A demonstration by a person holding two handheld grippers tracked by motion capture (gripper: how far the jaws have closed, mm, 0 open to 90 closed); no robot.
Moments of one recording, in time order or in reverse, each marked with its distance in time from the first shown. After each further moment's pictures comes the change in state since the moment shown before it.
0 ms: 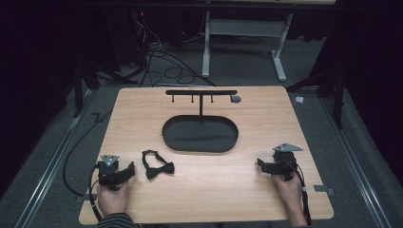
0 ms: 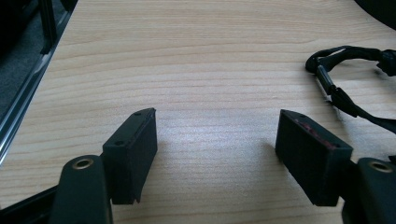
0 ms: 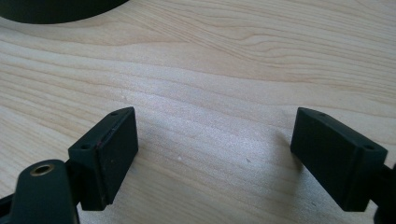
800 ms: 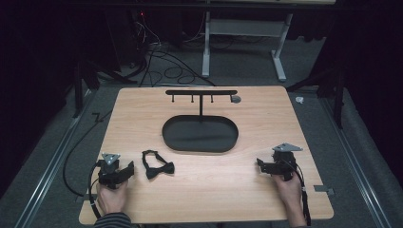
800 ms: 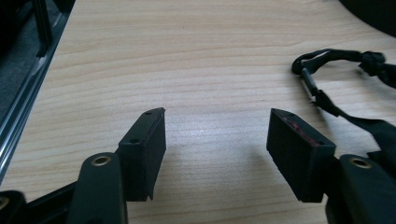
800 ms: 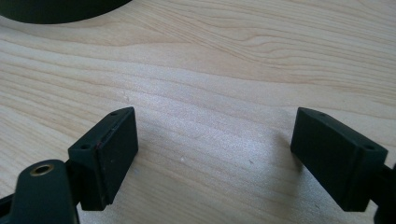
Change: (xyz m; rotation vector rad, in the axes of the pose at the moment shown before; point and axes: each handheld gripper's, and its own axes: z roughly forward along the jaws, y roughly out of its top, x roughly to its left) left arm -0.003 0.008 -0.009 0.005 -0.030 0.020; right arm 0.001 0.000 0.001 -0.001 0.004 -0.004
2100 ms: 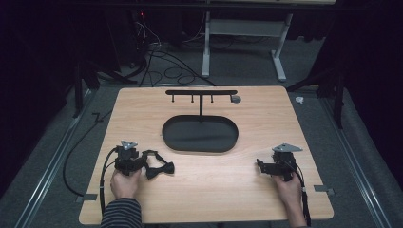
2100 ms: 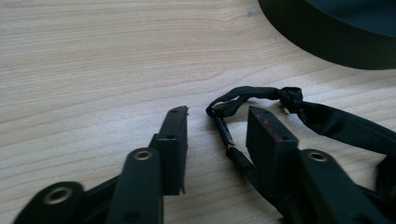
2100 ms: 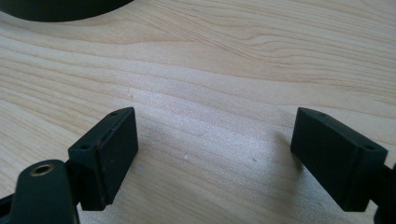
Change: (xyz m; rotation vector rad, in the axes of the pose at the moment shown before) left arm -0.035 0.033 0.034 0.093 -0.132 0.095; right arm 0.001 -0.001 -0.001 0.000 0.006 -0.005
